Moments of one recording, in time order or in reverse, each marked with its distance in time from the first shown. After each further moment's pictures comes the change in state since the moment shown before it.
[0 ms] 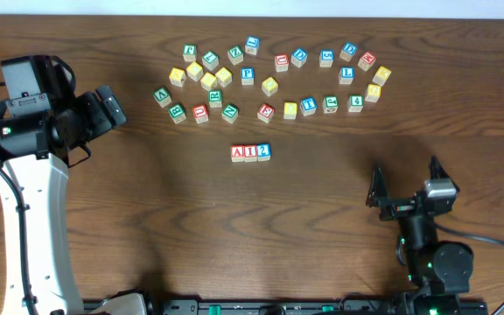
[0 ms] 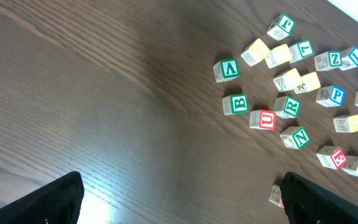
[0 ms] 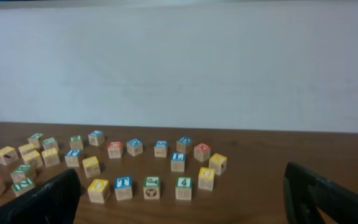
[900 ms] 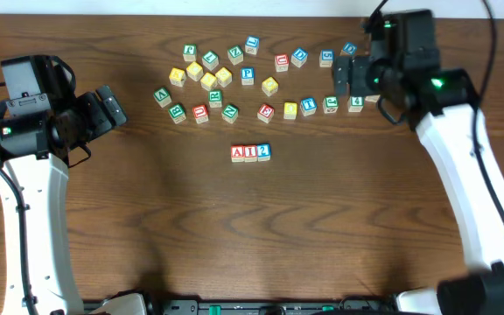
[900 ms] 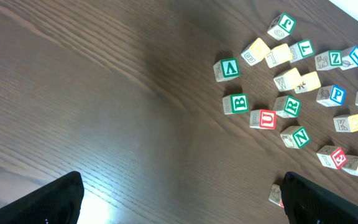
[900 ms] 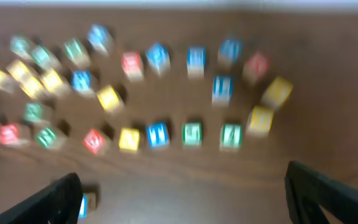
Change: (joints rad) left arm 0.000 0.000 0.000 -0.001 0.001 0.000; right arm 0.116 1.370 1.479 -0.972 -0.008 0.075
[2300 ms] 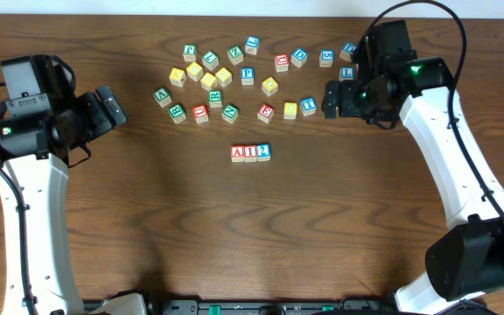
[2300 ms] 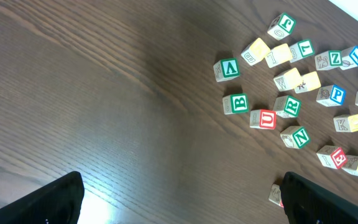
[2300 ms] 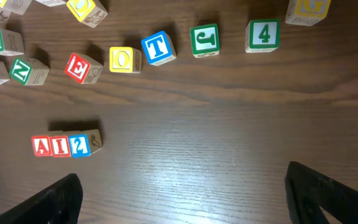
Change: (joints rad) left arm 0.000 0.000 0.000 0.000 0.000 0.000; right arm 0.000 0.152 0.027 -0.271 -0.096 0.140
